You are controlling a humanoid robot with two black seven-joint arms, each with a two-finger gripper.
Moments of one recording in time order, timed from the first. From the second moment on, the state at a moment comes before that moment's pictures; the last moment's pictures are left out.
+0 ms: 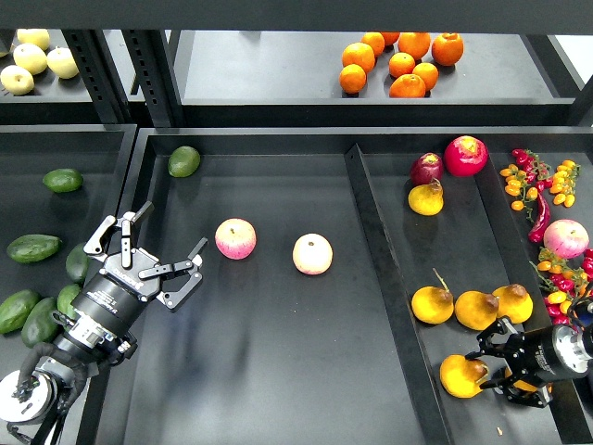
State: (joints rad) left arm 0.11 0.00 -1.52 -1.33 -0.08 -0.49 0.49; right arm 0.69 -0.61 0.09 0.77 -0.06 0.58 -0.49
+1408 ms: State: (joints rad) left arm 0.12 0.00 -1.52 -1.34 -0.08 -0.49 0.49; right arm 0.51 -0.27 1.15 0.84 0.14 0.58 -0.49
